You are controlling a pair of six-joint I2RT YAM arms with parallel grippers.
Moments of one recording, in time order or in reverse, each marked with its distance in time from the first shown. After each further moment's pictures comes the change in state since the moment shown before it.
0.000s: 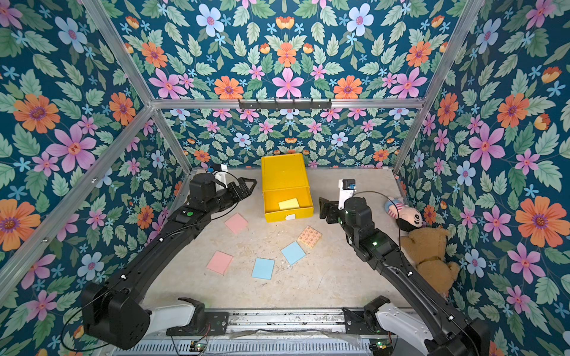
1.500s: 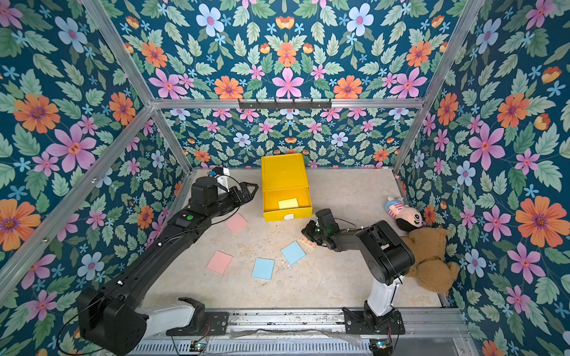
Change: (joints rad) left arm -0.029 -0.032 -0.026 -0.031 -0.025 0.017; right arm 0.011 0.806 -0.100 0.505 -0.479 0.640
